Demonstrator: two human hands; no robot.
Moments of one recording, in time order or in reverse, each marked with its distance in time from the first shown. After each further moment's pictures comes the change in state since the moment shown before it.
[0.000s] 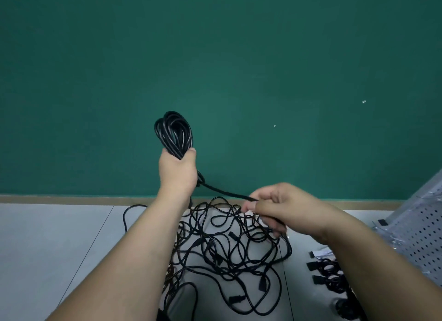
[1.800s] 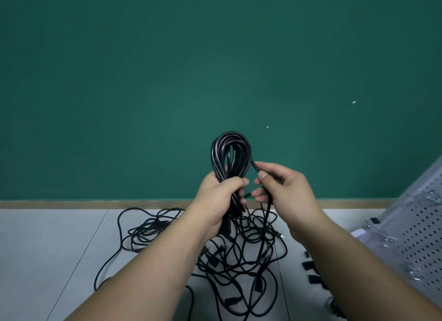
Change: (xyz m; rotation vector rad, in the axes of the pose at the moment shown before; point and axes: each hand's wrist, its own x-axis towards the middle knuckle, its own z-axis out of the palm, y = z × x) left_hand -0.078 0.001 0.040 -0.240 -0.601 -0.251; right_hand 0.026 0.015 0.007 0.397 0.654 -0.181
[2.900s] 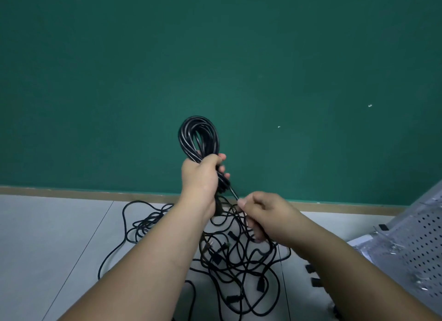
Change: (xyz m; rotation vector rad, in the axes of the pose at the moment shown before) left_hand 0.016 0.027 -0.023 -0.190 0.485 0.060; right_hand -0.026 0.000 0.023 -0.451 -0.423 0.195
